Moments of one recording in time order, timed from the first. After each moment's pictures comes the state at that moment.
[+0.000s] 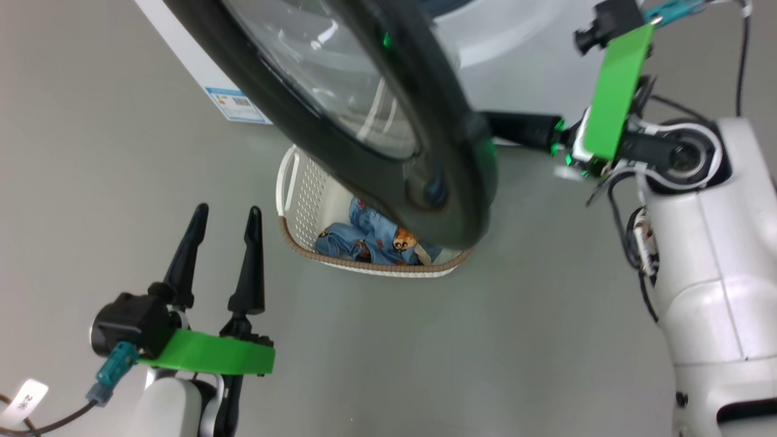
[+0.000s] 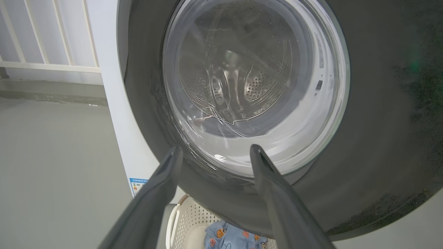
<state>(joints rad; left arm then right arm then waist) -0.28 0.03 -0.19 0.12 -0.30 -0.08 -0.26 -0.94 -0.08 0.03 0.46 1.24 0.12 1.10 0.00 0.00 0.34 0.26</state>
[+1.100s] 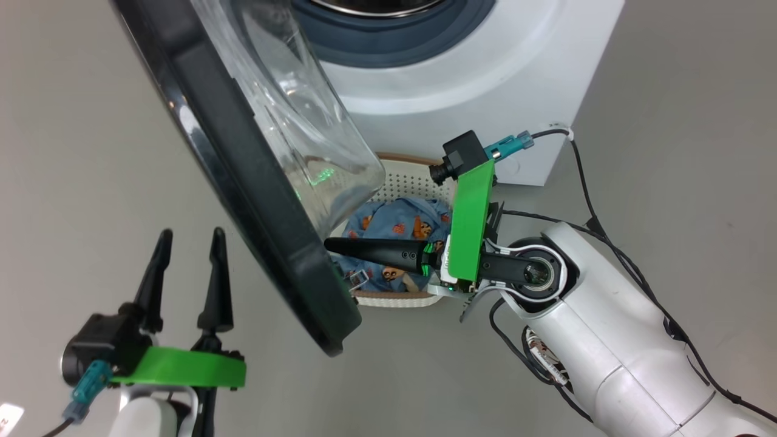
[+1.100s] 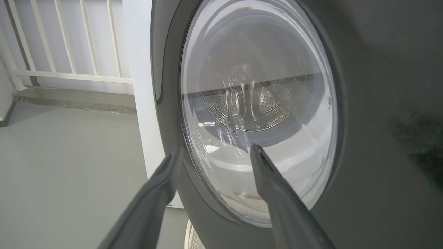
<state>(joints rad) -0.24 0.03 -0.09 0.15 -0.27 -0.09 -0.26 -0.80 -0.08 0.60 0.45 1.63 0.12 0.75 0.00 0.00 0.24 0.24</state>
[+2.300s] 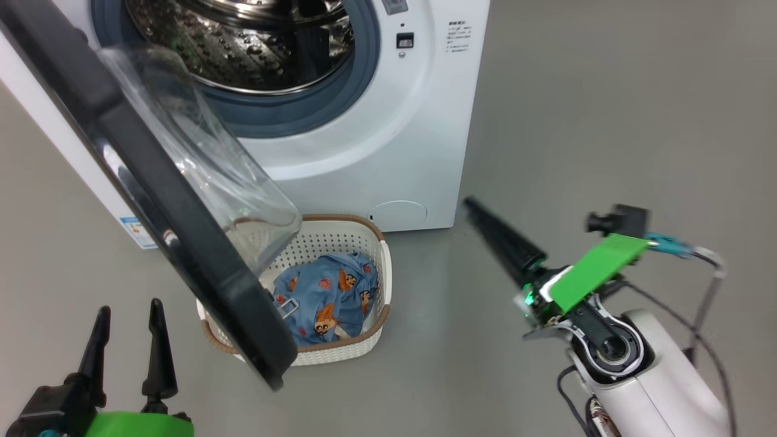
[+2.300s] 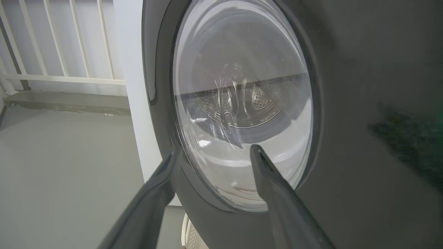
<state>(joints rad) -0.06 0.03 0.10 0.15 -0.20 -0.11 -0.26 -0.46 -0.13 0.33 0.28 1.59 0.12 0.29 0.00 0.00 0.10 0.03</state>
